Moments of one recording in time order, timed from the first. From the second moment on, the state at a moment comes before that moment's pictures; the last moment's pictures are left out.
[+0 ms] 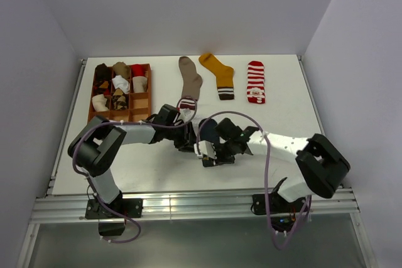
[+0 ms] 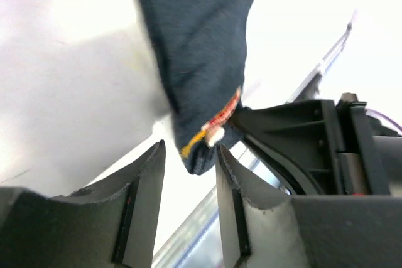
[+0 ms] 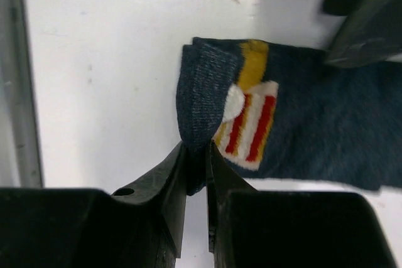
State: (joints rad) left arm -0.62 1.77 0.80 0.08 0.67 -0.82; right arm 0.78 1.41 0.69 -0.44 -0.40 -0.85
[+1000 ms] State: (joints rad) left arm -0.92 1.49 0.62 0.34 0.15 -0.44; right arm 0.44 2.27 1.48 -1.38 -0.84 -0.96
